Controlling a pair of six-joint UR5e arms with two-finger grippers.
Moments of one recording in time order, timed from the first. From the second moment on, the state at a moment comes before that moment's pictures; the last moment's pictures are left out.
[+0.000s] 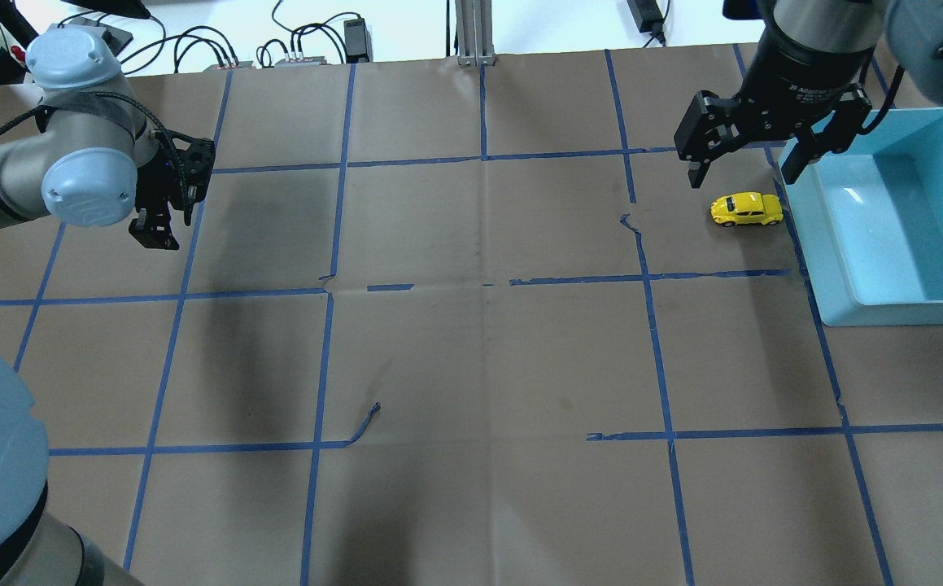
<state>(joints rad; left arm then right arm) -1.31 -2.00 -1.67 -1.01 1.75 1.84 1.52 -1.52 1.52 -1.51 -1.57 -0.05</state>
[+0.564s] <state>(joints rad) -1.31 -1.90 -1.66 -1.12 1.71 1.84 1.53 -1.49 1.51 -1.53 -1.57 -0.09</state>
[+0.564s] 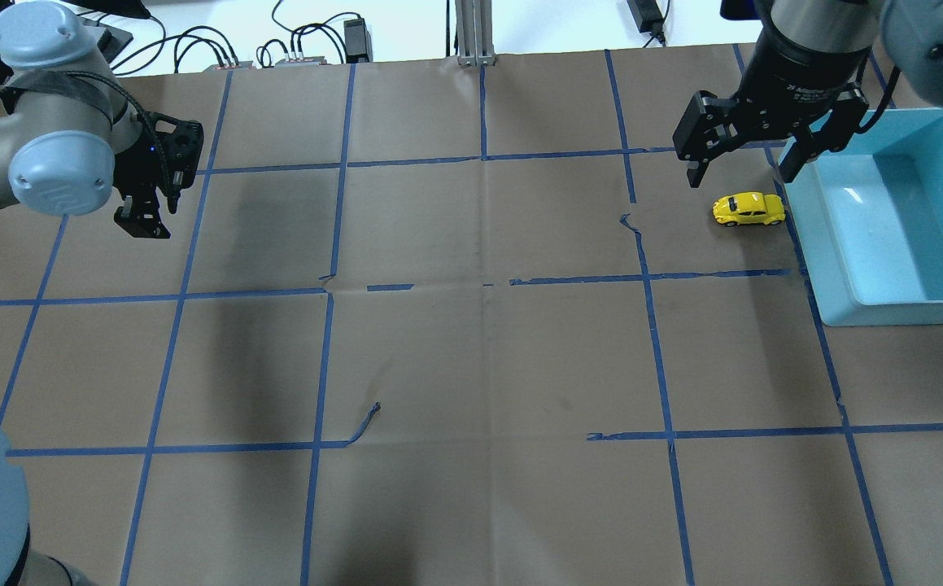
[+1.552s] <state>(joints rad) -1.51 -1.71 -1.55 -1.37 1.63 0.89 1.33 -1.45 1.56 -1.61 -1.58 -1.03</state>
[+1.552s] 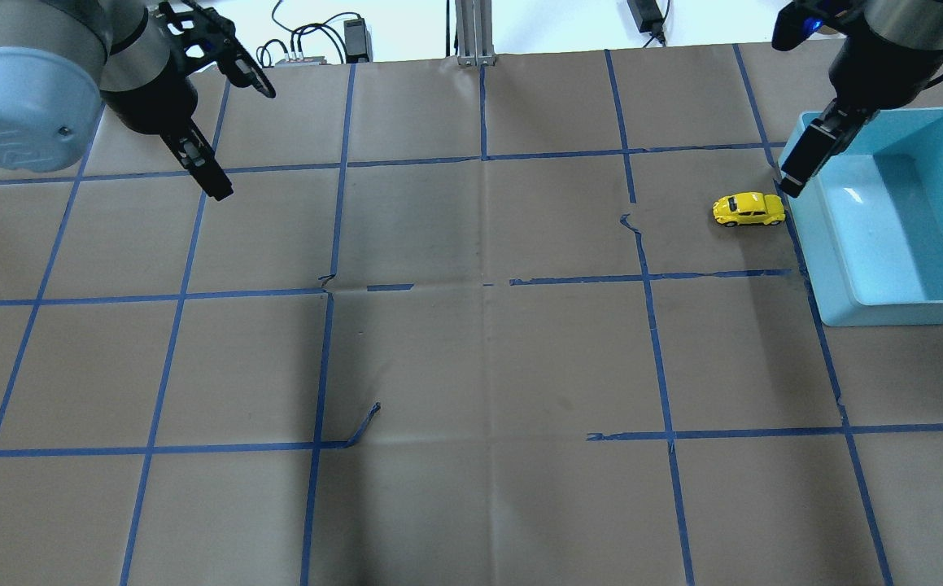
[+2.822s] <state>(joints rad) -1.52 -1.62 -1.55 -1.53 1.47 -0.15 1.27 -1.10 1.71 -2.23 -1.58 -1.81</state>
